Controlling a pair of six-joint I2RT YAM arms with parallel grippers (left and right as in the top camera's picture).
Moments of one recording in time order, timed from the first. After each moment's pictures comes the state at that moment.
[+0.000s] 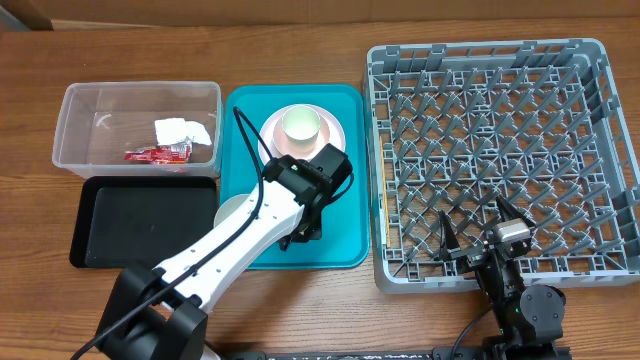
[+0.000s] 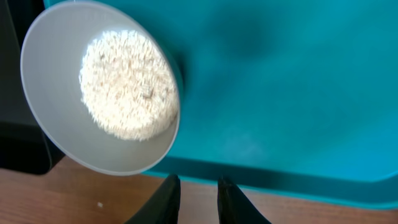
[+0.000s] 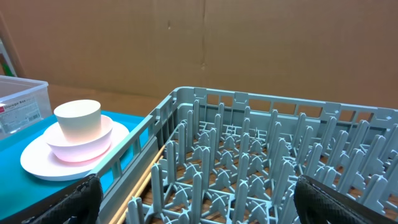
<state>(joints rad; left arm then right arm) -0.66 1.66 1.22 -1.18 -0.22 -0.69 0.12 0.01 0.02 -0.02 -0.13 -0.04</state>
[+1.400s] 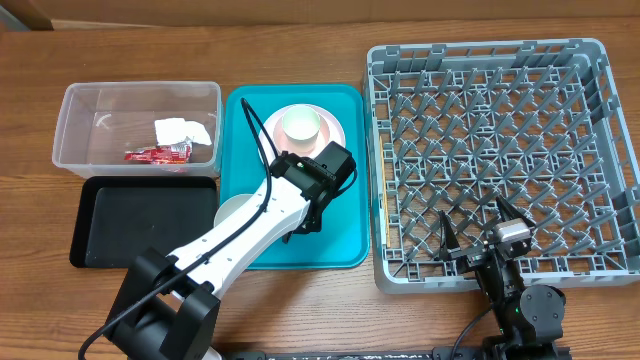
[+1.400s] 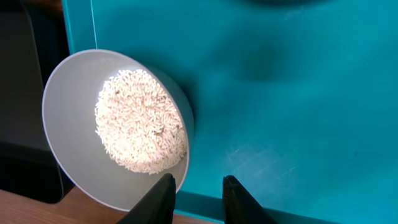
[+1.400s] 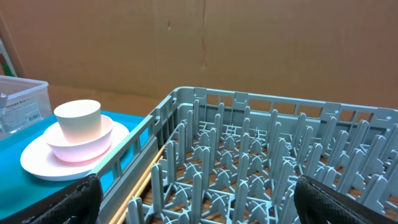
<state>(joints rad) -0.66 1.71 1.21 -1.11 -0.33 -0.68 0.12 0.01 0.02 -0.02 -0.13 -0.04</state>
